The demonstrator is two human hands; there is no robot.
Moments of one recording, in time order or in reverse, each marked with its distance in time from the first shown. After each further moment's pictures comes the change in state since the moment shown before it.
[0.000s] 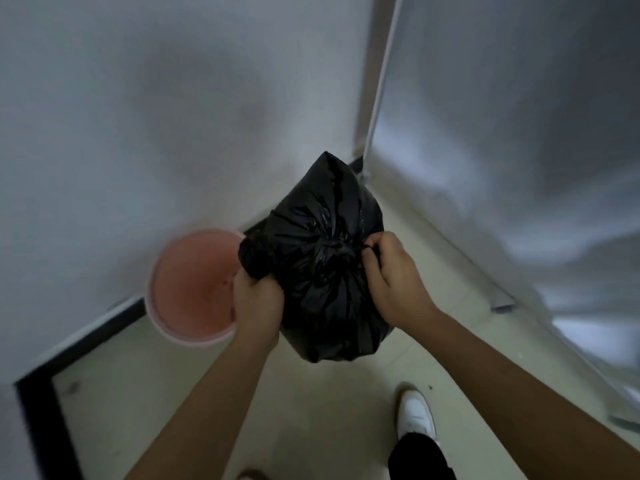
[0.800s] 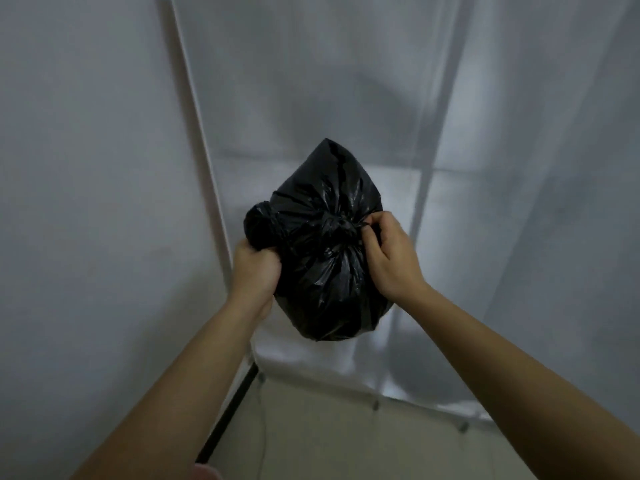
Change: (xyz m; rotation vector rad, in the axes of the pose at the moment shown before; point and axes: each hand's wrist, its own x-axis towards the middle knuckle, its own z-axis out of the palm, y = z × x) left_hand -0.379 0.549 -0.006 -0.104 -0.634 0.549; right_hand -0.218 -0.489 -0.436 -0.147 0.906 -0.131
